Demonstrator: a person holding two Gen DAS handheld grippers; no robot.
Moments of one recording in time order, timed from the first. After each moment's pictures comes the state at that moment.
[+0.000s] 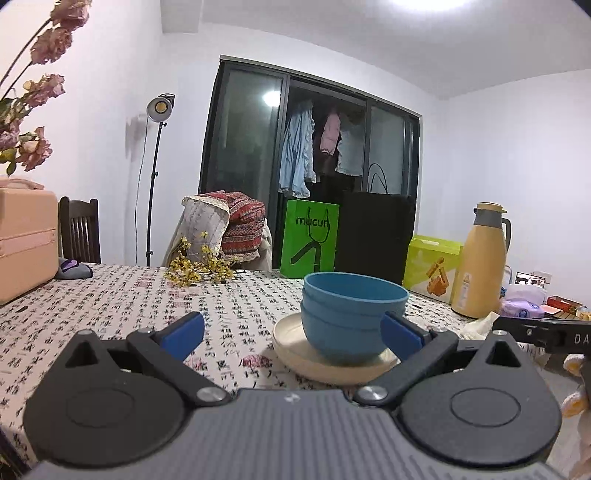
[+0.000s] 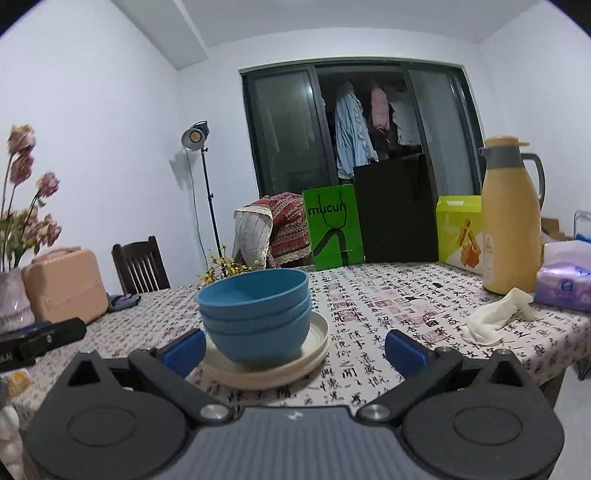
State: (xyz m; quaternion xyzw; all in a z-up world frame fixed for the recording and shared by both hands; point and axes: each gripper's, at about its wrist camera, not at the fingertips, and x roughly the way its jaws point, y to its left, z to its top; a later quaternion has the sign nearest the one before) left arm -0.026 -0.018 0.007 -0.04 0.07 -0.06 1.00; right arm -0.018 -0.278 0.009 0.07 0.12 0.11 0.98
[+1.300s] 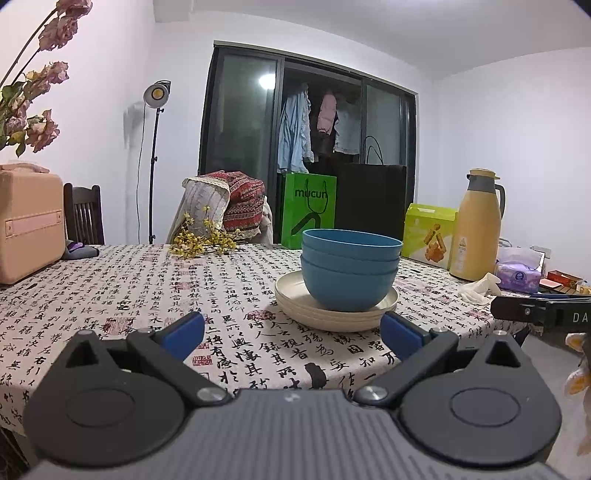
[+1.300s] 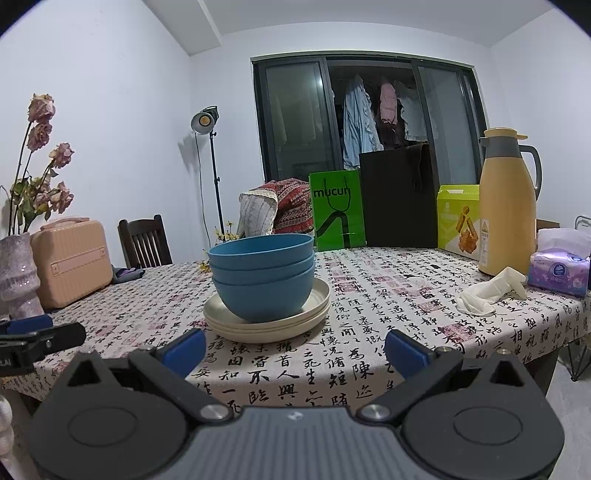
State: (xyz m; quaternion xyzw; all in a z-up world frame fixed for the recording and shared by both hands) left arm -0.051 -0.017 -0.027 -0.02 0.10 -0.06 0.99; right arm -0.050 -0.273 -0.020 0.04 0.13 0.12 0.98
